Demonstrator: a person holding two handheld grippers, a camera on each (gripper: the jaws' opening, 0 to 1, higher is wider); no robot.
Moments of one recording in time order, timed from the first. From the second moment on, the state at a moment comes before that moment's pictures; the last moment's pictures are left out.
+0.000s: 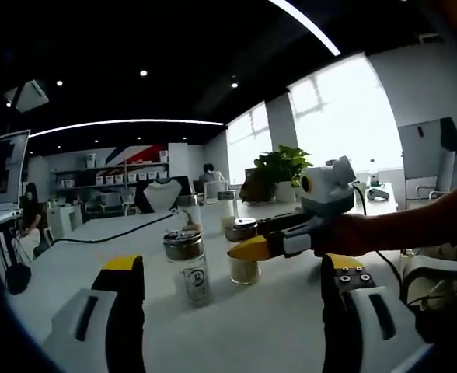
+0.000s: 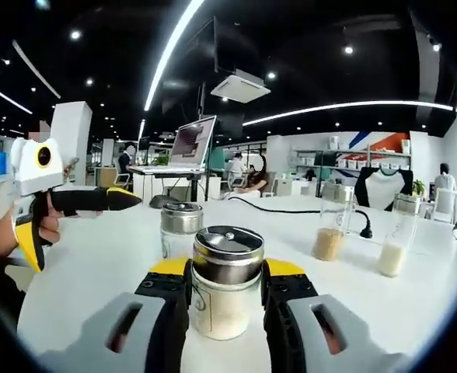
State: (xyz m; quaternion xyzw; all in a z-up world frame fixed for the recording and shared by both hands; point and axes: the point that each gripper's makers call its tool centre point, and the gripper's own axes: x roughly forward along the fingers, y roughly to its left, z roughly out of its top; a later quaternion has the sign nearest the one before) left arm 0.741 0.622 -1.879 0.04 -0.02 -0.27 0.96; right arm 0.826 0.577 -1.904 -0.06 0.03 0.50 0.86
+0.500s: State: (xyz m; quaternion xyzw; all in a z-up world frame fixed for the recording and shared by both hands) left arm 0.741 0.626 -1.878 0.03 -0.02 -0.26 0.96; right arm 0.823 0.577 -1.866 -0.06 0.00 0.49 0.87
